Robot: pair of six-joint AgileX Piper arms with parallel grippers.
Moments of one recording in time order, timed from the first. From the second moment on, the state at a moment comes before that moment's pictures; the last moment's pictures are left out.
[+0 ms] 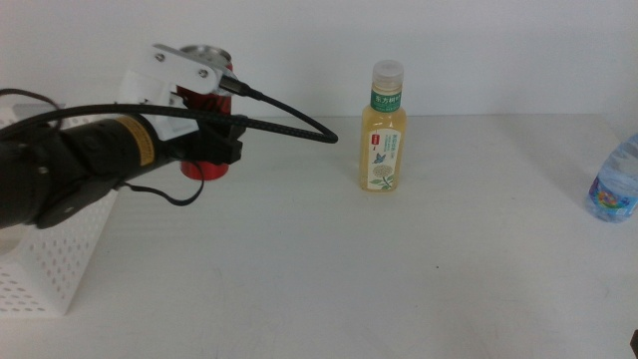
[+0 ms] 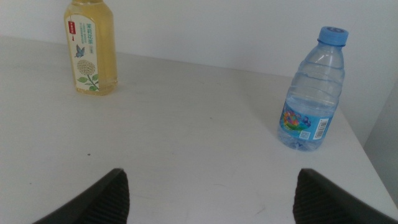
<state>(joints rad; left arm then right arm) -0.24 1.55 -0.87 0.70 -0.31 -0.54 0.08 -0.01 0.03 0.05 0.22 -0.13</state>
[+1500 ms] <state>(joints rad) -0.12 1.30 -1.25 0.25 0.94 0.00 0.08 -0.01 0.03 0.05 0.22 -0.13</state>
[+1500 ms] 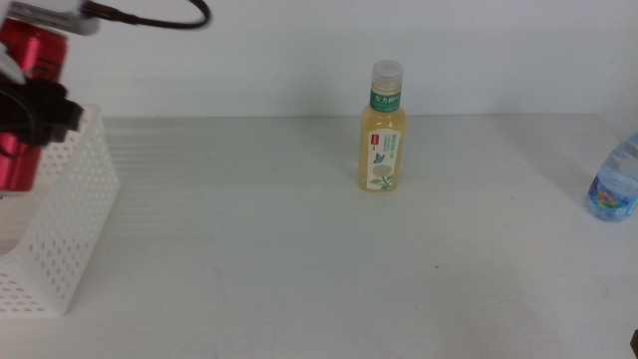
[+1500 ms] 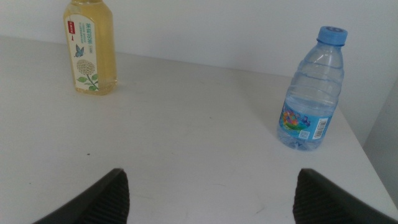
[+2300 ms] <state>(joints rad) 0.31 1.72 -1.39 -0.13 0.93 0.42 0.08 -0.01 0.03 0.05 0.22 -0.13</state>
